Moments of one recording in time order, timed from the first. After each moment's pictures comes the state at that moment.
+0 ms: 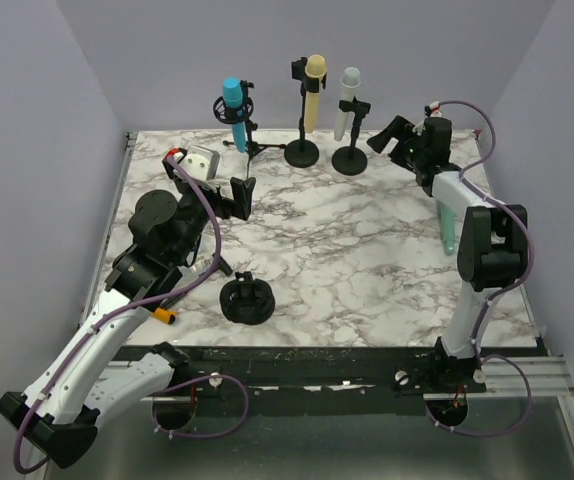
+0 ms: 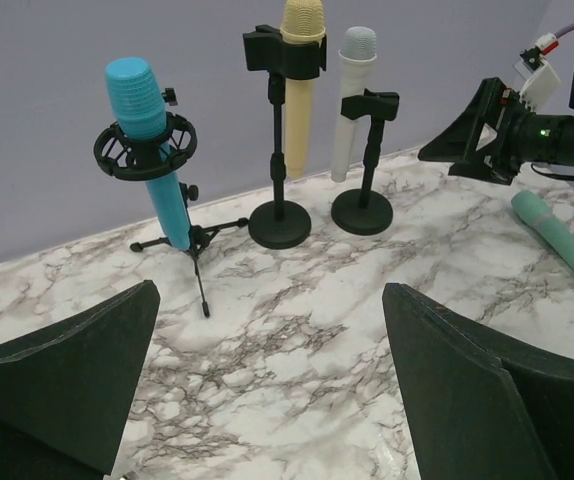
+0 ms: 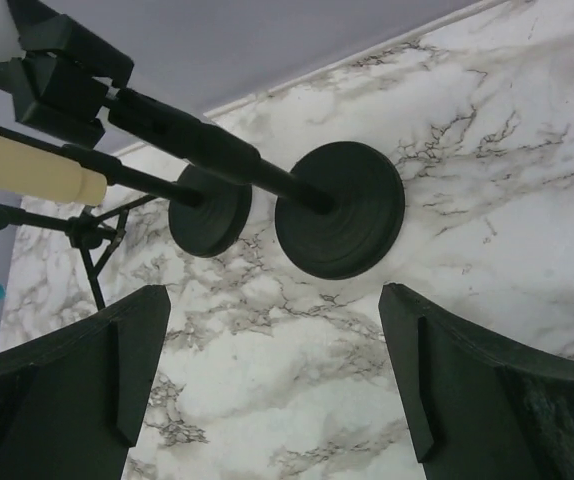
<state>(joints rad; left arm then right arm) -0.57 0.88 1.04 -0.10 -0.15 -0.01 0.09 1.92 1.42 0.12 -0.21 0.56</state>
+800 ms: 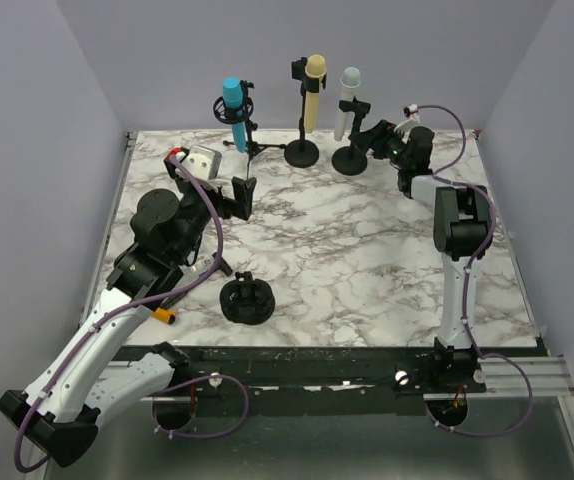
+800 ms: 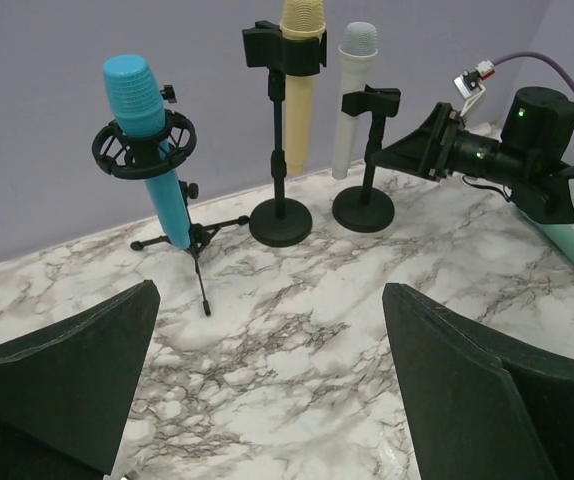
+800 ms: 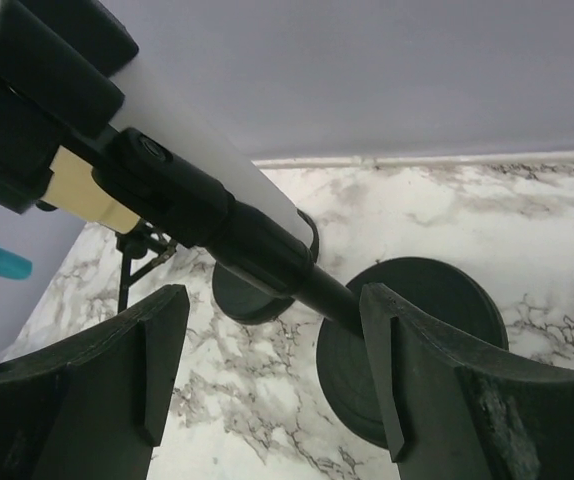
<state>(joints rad) -0.57 0.88 1.04 -0.10 -0.15 -0.01 0.06 2.36 1.62 0.69 -0.55 0.60</state>
